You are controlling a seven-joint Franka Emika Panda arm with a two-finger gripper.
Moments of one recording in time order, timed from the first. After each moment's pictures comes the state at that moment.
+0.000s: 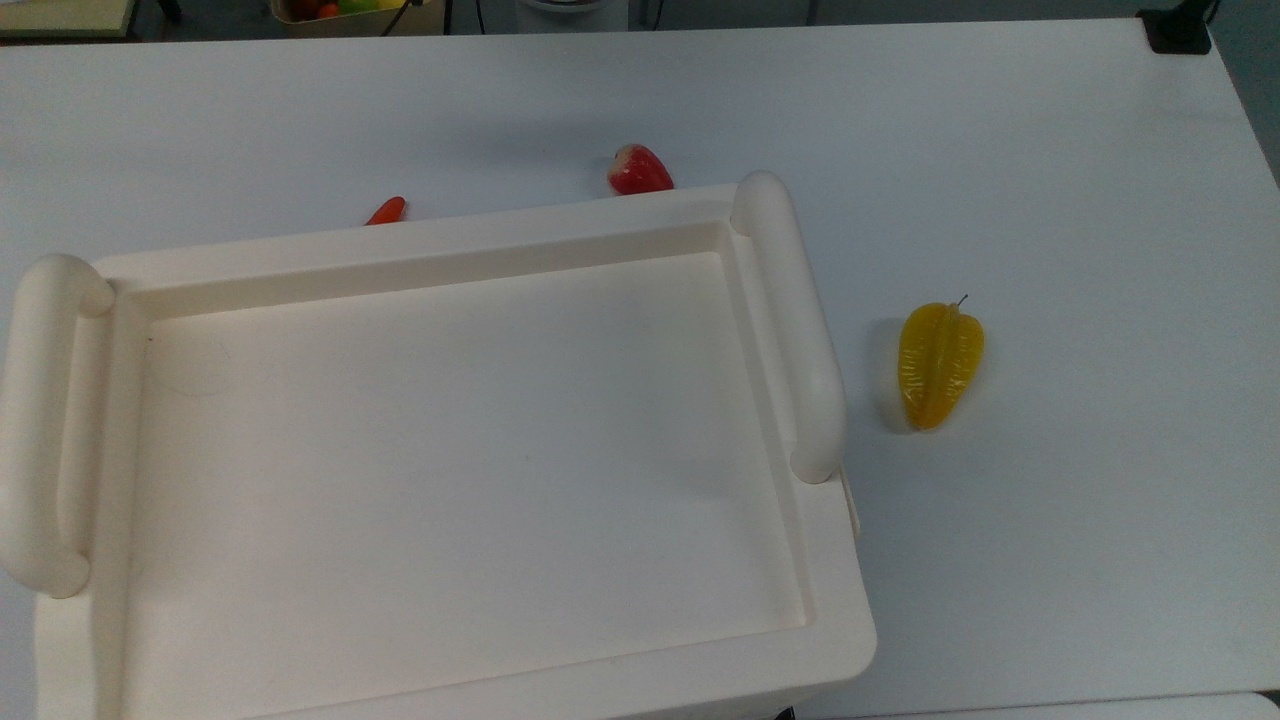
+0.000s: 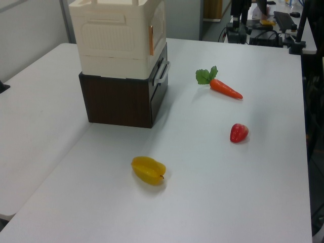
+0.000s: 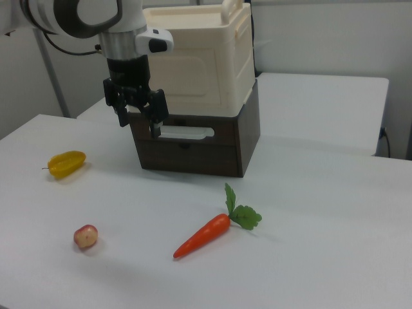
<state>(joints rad) 0.07 0.06 -0.24 -1.48 0.05 1.51 -0.08</state>
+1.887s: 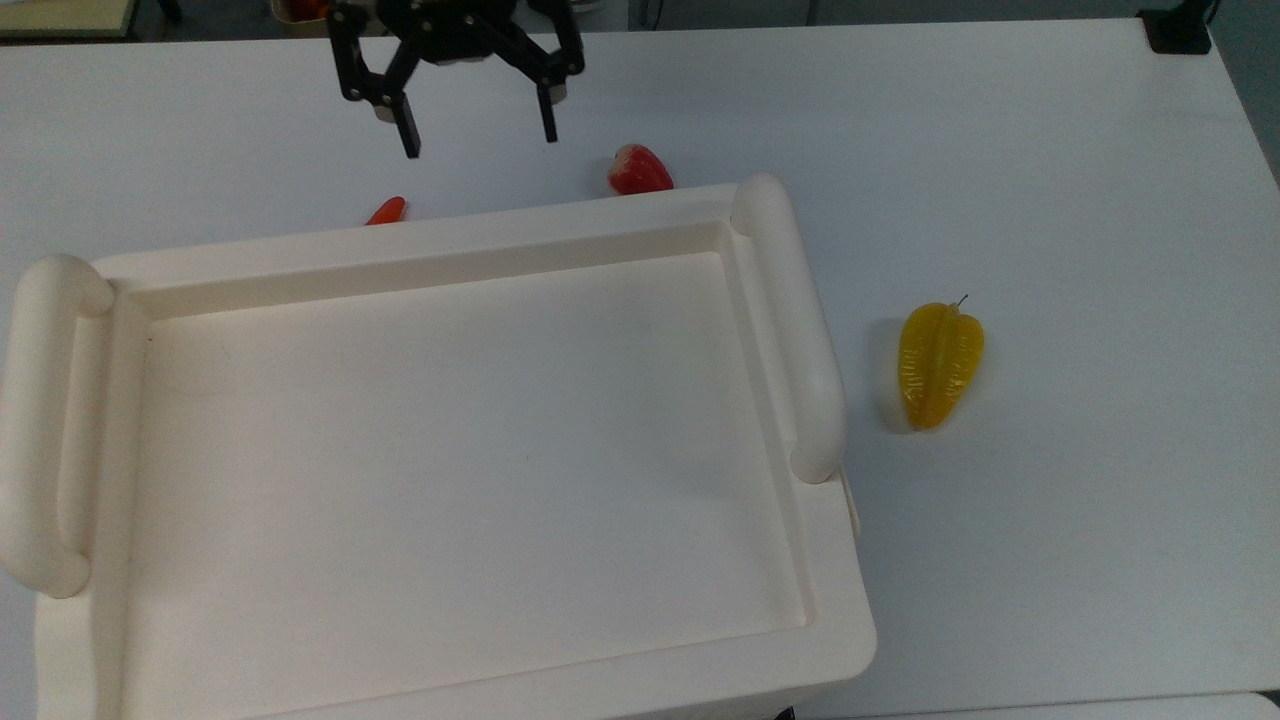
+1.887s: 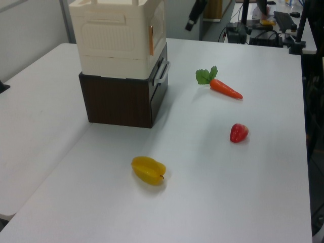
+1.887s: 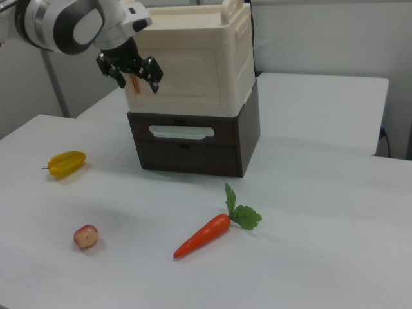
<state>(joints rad) 0.22 0.16 -0.21 -1.48 0.17 2.06 -0.19</state>
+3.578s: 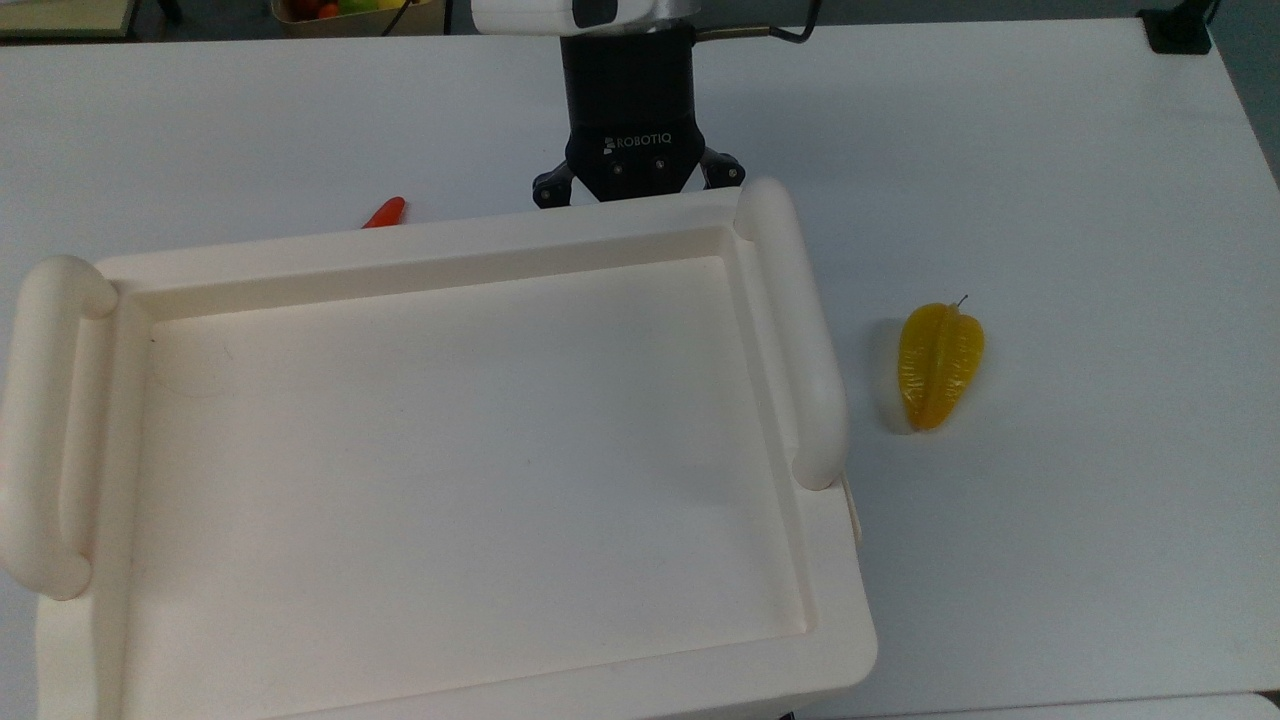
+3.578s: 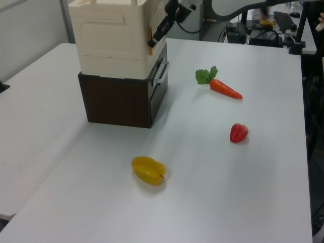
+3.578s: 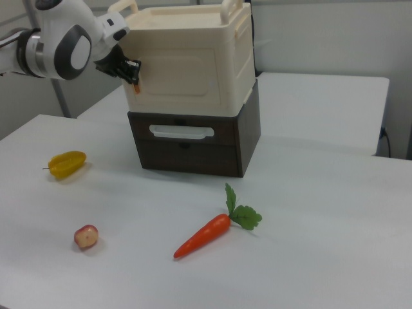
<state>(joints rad) 0.37 0.32 -0.21 -1.46 0.11 2.46 -0.07</state>
